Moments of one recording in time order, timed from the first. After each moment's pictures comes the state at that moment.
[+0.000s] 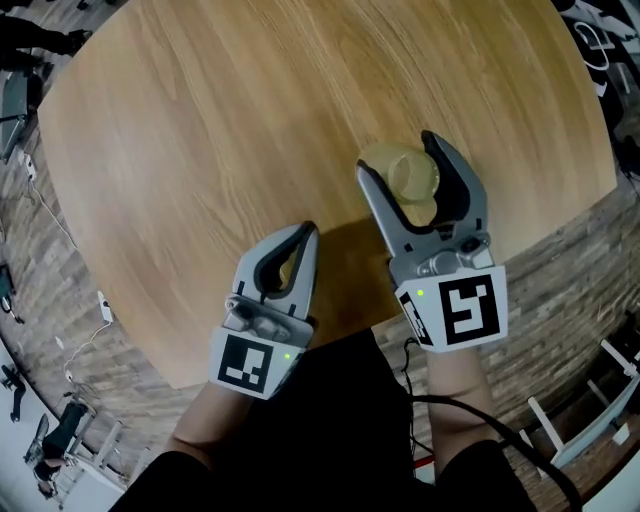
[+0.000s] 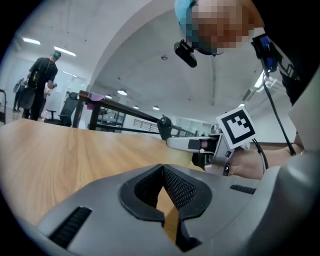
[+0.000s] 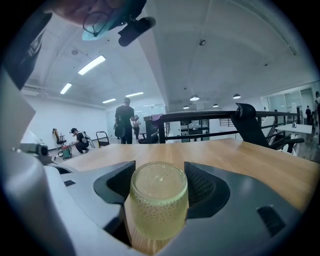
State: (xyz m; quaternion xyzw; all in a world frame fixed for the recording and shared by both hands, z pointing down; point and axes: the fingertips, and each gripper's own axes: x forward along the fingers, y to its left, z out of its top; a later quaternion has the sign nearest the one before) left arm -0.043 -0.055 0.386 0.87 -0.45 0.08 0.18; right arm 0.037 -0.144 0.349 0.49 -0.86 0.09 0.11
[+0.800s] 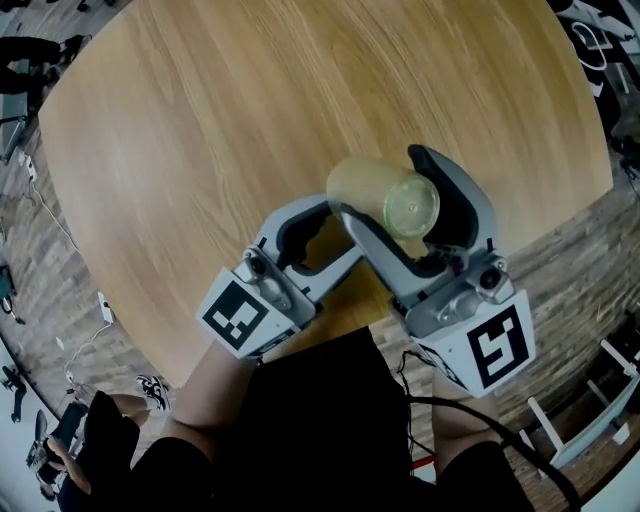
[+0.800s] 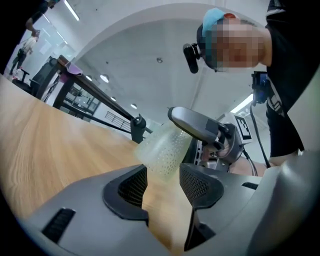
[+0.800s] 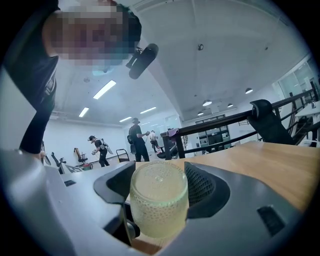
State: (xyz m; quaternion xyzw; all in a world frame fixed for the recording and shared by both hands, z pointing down) left arm 0.013 -0.080 0.367 0.93 -0.28 -0.02 0.24; right arm 0.023 -0.124 0.287 0.39 -0.92 0.10 0.02
